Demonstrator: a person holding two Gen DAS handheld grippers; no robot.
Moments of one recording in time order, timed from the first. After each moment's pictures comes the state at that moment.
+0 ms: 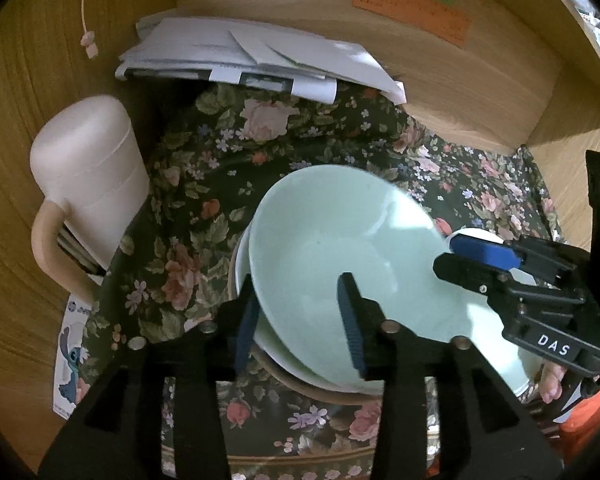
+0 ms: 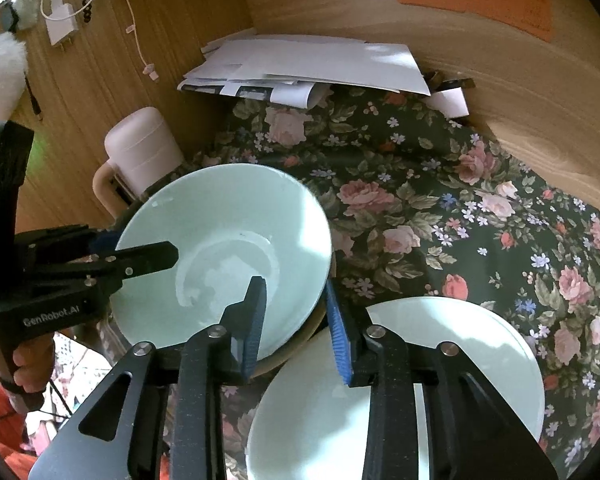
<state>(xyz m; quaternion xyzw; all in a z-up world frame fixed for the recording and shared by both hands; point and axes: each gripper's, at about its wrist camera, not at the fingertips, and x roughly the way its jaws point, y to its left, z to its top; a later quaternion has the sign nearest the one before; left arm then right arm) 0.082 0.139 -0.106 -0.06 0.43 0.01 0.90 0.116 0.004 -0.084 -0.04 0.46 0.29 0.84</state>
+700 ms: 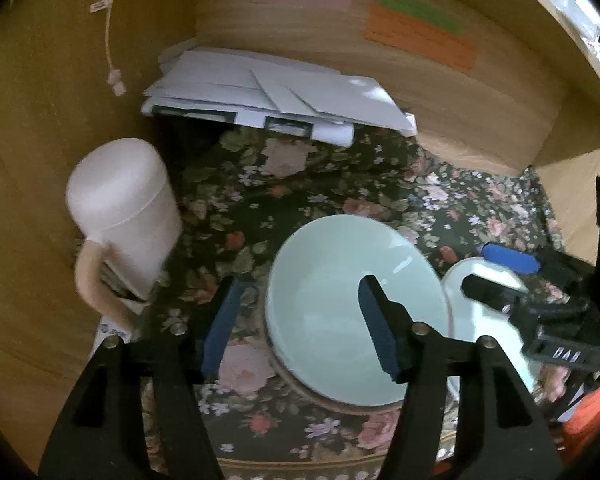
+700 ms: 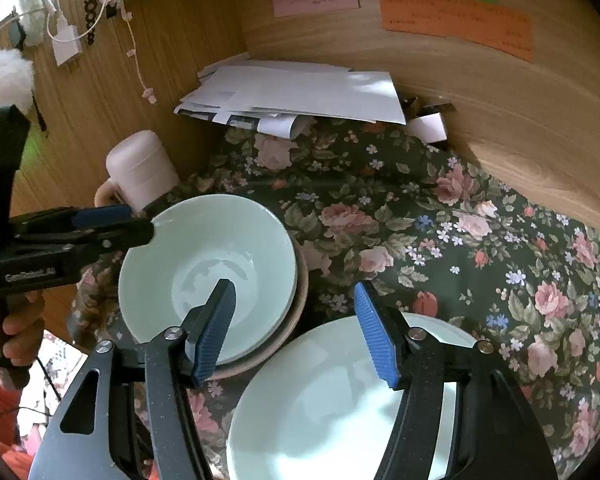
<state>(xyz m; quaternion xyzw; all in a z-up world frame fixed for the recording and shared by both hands) 0.079 0.152 -0.080 -0.06 0.41 0.04 0.91 0.118 -0.013 -0.067 -0.04 0.43 0.28 0.86</state>
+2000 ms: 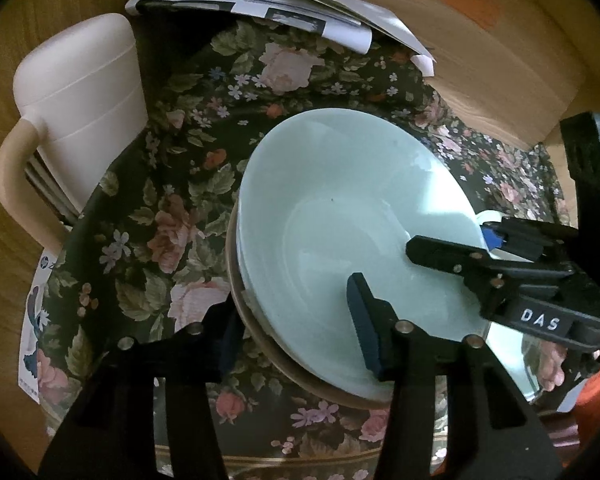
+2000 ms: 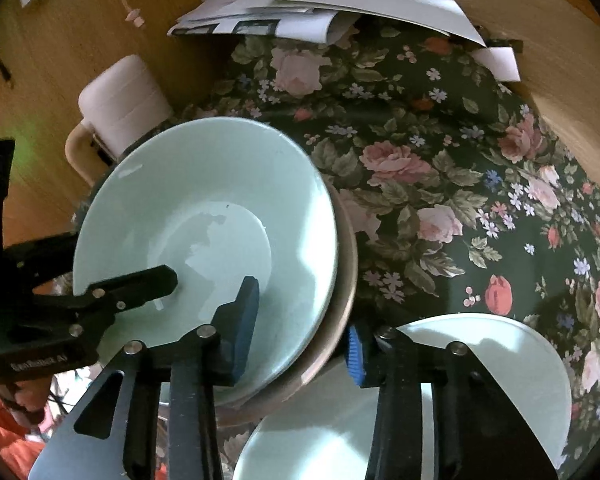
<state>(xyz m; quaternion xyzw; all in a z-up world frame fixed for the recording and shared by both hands) 0.087 0.151 -0.147 -0.11 0.47 0.02 0.87 0.152 0.033 -0.129 -0.06 0.52 0.31 0.79</state>
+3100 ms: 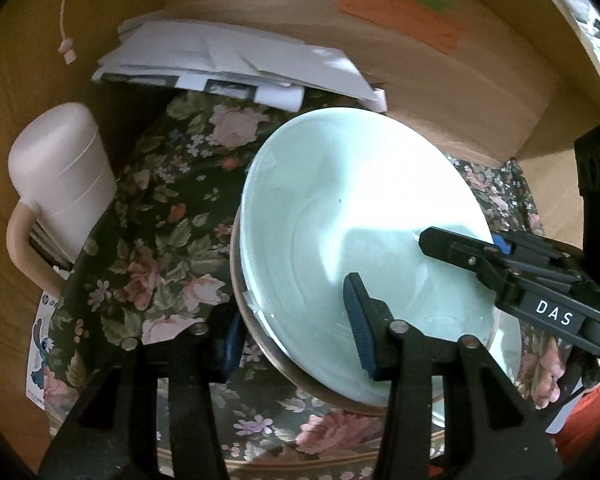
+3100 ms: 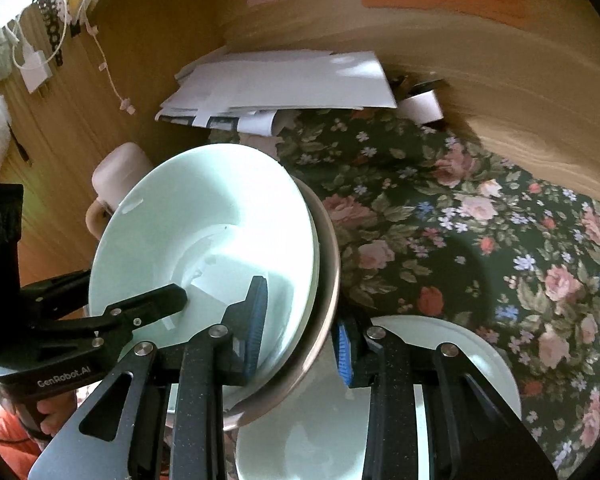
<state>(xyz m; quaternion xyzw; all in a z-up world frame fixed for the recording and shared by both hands) 0.094 0.113 -0.102 -0.09 0.43 -0.01 0.90 0.132 -0.020 -0.071 0.00 0.47 0.27 0.84</state>
